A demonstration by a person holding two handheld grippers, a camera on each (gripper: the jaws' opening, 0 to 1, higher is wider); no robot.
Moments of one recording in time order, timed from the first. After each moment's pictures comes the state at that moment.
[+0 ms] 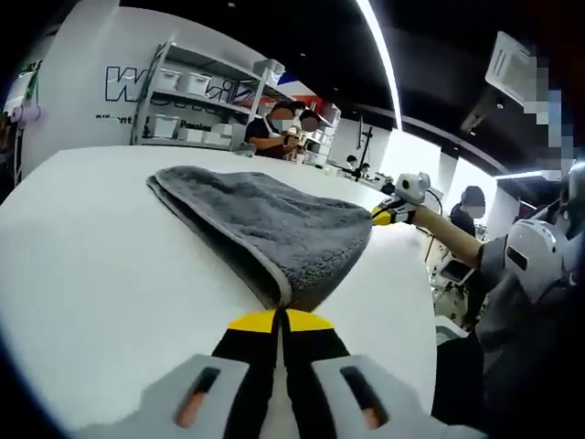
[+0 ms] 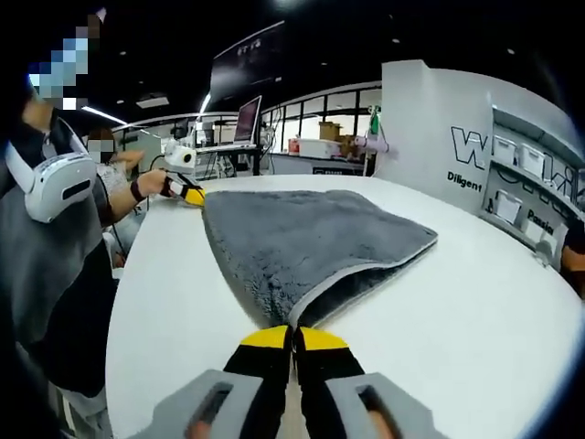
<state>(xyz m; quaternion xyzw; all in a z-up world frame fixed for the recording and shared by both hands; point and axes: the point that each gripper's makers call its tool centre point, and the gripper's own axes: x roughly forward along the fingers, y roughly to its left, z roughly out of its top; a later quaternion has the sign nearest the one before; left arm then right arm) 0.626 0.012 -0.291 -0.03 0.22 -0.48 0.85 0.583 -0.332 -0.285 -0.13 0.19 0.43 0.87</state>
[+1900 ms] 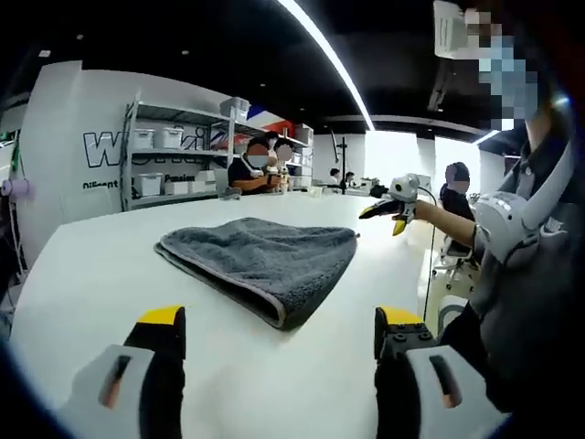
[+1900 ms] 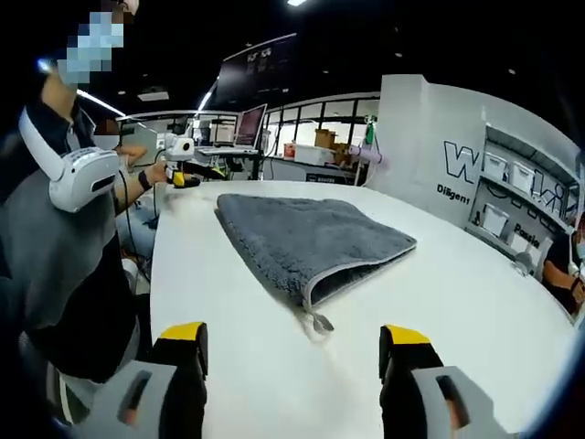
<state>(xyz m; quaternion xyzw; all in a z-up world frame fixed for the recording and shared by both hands) 0.608 0.049 -0.237 0.04 0.10 -0.50 0.86 0.528 -0.362 -0.260 -0.16 0.17 0.41 0.88</state>
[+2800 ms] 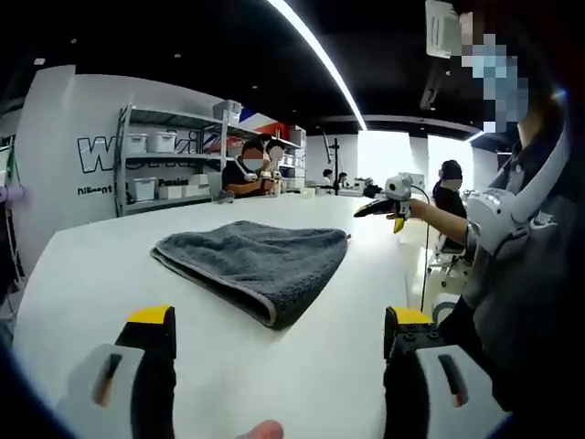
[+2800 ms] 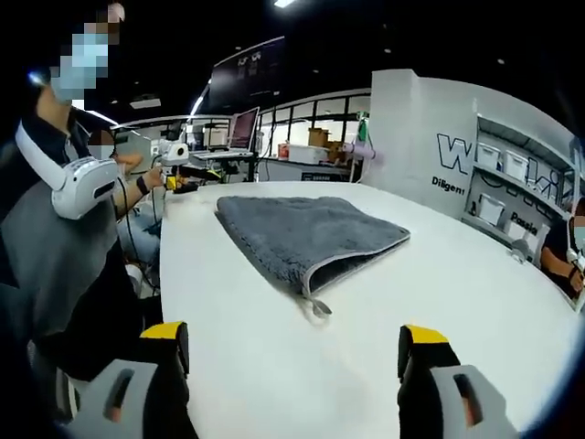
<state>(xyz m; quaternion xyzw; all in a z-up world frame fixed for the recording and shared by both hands) 0.597 0.055 -0.228 0.05 0.09 -0.51 0.85 0.515 -0.379 -0.257 -0.14 0.18 0.40 0.89</state>
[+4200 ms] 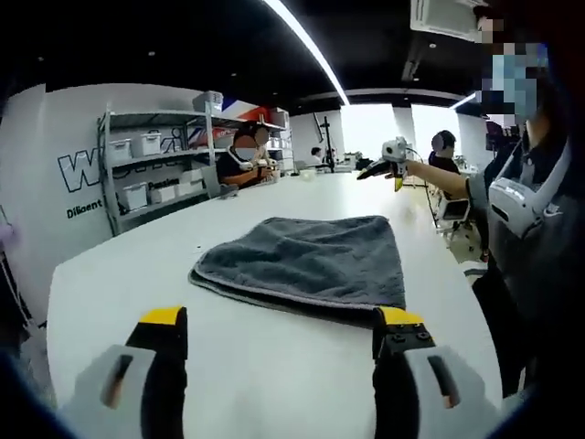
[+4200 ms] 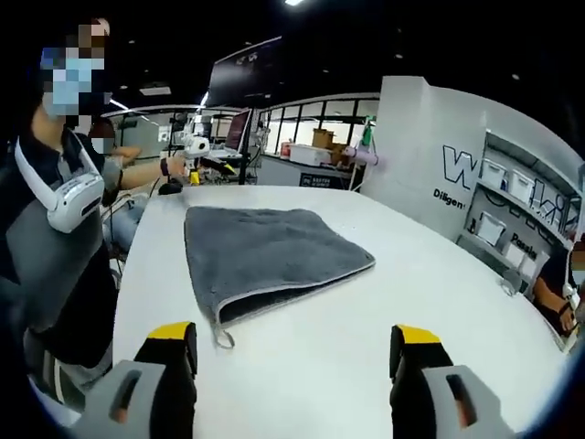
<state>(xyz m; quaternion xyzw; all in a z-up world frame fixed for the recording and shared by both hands) 0.747 0.061 -0.211 0.14 0.10 -0.54 0.83 0.622 -0.422 -0.201 -0.18 0.17 0.42 0.87</state>
